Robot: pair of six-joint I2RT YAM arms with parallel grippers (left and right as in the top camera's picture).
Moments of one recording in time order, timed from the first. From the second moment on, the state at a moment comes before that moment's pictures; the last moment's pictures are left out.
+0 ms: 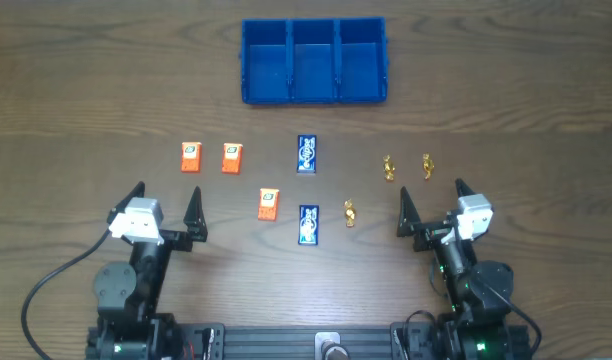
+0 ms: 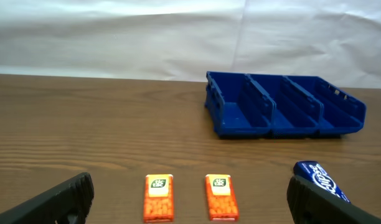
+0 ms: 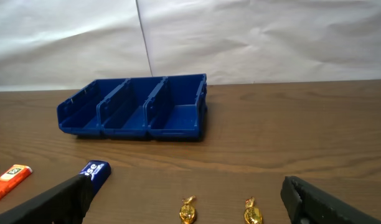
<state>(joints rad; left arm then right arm) -0.04 0.01 0.02 -0.11 0.12 -0.09 0.13 0.01 0.01 -0.07 -0.07 0.12</state>
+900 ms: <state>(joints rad) -0.04 0.81 0.91 -0.64 0.03 -0.06 0.13 0.01 0.01 -0.07 -0.07 0.12</state>
